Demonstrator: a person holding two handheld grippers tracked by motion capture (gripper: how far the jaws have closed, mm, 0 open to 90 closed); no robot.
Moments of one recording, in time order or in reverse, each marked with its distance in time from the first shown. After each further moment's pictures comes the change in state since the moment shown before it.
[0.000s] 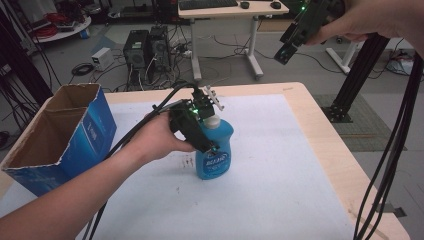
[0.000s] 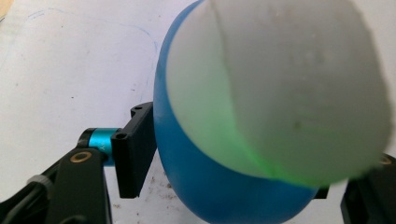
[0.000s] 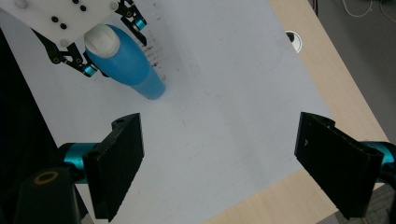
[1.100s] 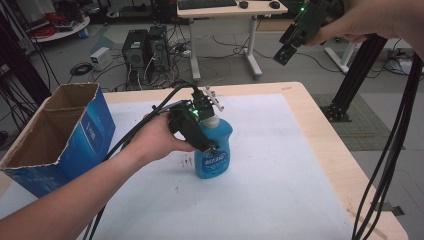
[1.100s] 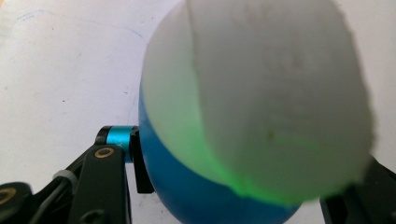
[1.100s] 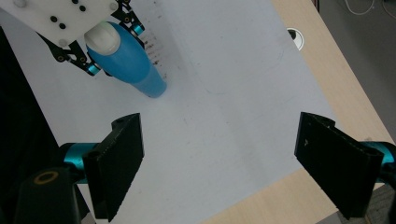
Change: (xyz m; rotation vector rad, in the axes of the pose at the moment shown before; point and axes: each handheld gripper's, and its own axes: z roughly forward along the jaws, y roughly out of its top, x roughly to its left) left arm -0.002 0.000 0.002 -0.008 -0.016 0.010; right arm 0.000 -0.003 0.001 0.003 0.005 0.001
